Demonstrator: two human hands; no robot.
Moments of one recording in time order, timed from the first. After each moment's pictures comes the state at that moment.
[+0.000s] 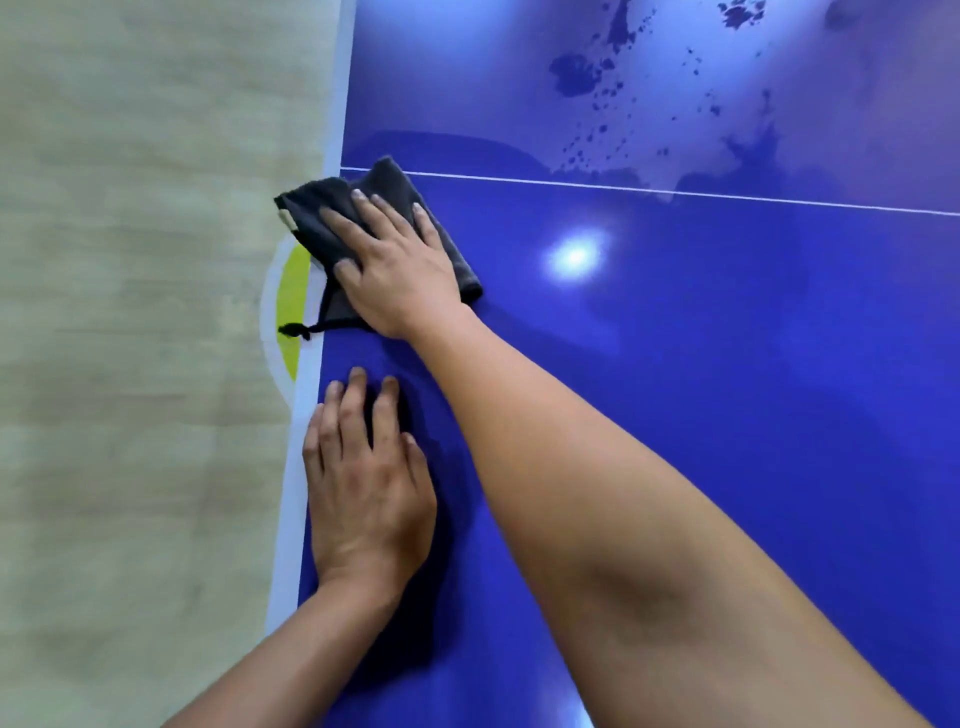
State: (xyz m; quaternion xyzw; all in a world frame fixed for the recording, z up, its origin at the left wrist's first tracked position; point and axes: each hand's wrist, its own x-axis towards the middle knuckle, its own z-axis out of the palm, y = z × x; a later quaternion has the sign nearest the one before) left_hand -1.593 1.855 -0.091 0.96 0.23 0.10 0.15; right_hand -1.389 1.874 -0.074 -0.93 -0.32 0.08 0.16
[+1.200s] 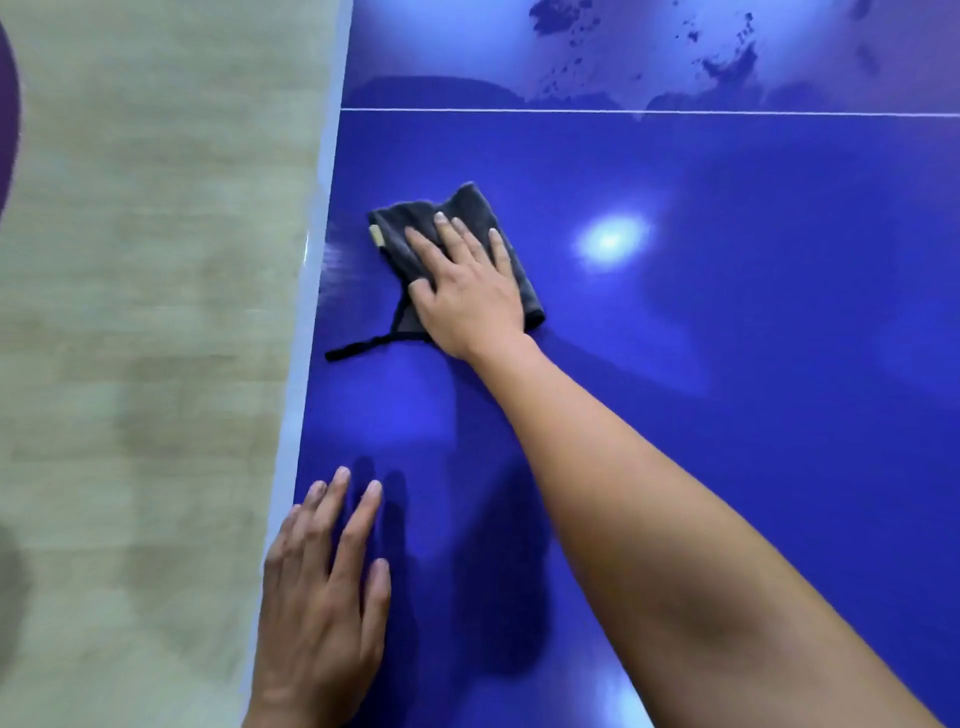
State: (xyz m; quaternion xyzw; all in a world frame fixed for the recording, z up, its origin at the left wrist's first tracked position) left_hand -1.801 1.804 -0.069 0.98 0.11 0.07 0.18; right_hand -1.497 1.744 -0.071 -0.95 -0.26 0.06 0.18
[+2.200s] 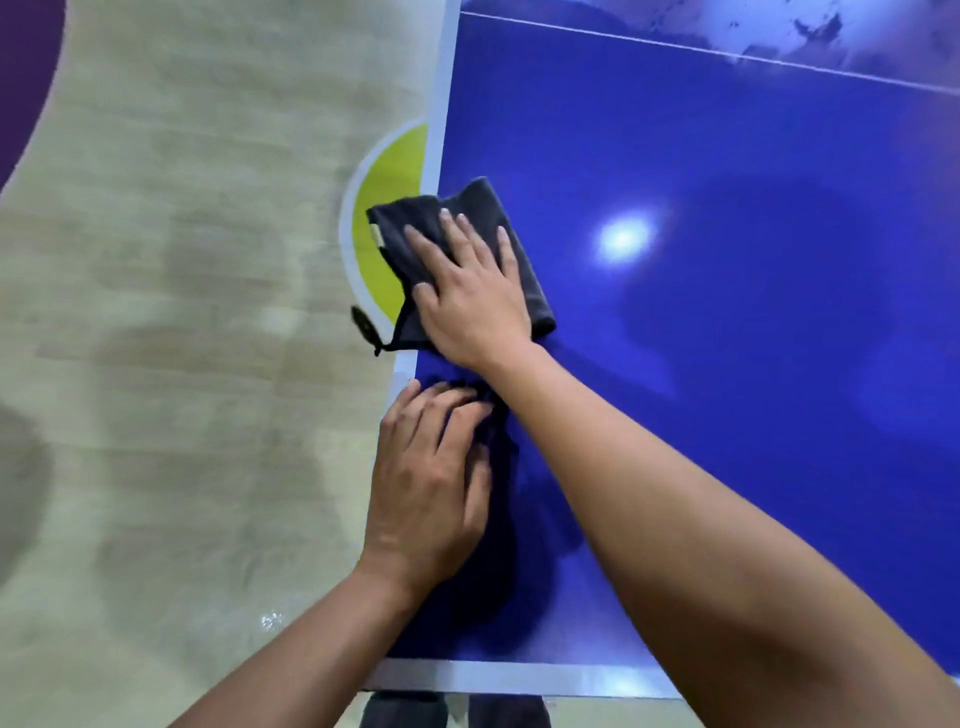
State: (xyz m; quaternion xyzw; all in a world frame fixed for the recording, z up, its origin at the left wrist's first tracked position) left_hand -1.861 1.808 -0.062 0.95 0.08 0.14 0.28; right_hand -1.676 1.796 -0.077 -0.94 -0.32 0.04 0.13
